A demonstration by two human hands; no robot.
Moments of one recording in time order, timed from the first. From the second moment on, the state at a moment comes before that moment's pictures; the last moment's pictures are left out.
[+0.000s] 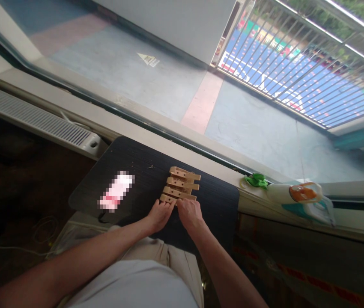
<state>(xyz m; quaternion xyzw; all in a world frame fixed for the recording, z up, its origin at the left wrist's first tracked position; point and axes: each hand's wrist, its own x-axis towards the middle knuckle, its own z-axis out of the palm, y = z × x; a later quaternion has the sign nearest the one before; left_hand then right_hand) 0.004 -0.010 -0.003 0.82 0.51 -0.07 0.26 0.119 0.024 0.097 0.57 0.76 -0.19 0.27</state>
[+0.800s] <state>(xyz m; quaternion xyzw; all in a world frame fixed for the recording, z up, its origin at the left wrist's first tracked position) 0.002 -0.008 0.004 0.83 0.49 -0.09 0.27 0.126 0.018 0.084 0.60 0.73 -0.18 0.27</state>
